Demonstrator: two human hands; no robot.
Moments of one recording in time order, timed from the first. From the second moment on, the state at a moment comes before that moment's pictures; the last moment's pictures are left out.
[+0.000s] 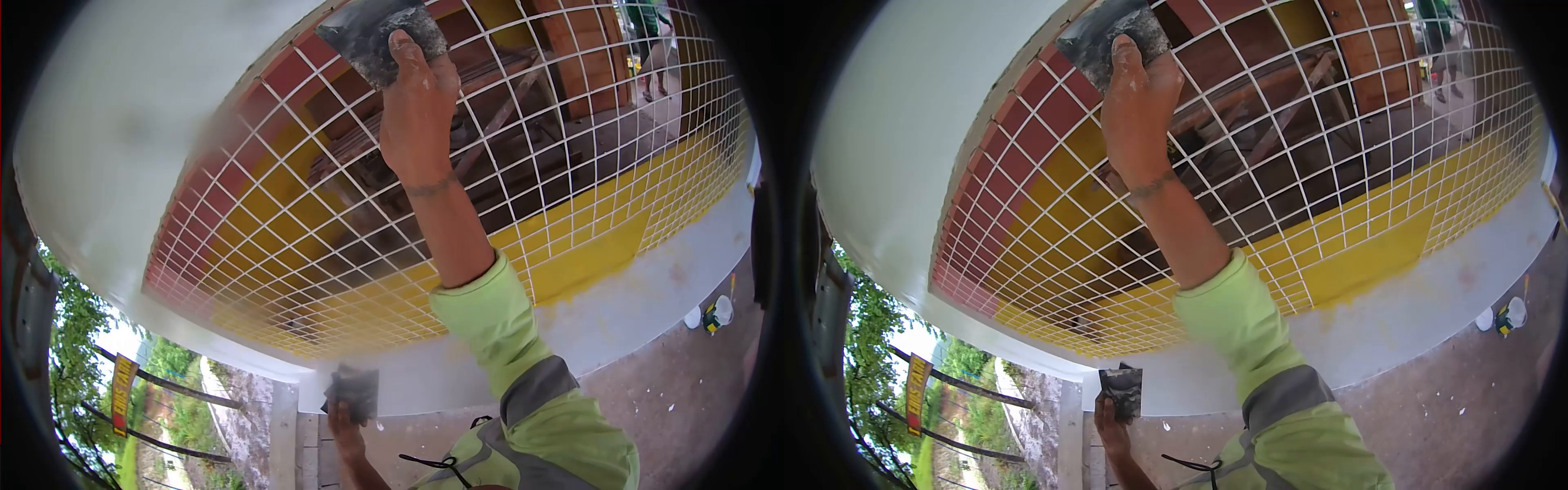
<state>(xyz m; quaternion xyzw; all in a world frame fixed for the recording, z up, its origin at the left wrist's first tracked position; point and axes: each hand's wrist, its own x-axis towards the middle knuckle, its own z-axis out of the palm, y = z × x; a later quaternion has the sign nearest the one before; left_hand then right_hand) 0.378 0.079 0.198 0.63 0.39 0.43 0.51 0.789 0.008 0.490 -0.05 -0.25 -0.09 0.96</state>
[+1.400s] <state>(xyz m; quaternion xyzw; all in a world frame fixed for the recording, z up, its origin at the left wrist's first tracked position) 0.341 0.076 0.151 0.68 0.39 0.40 0.47 0.815 -0.038 0.492 -0.15 -0.47 -0.16 0.86</state>
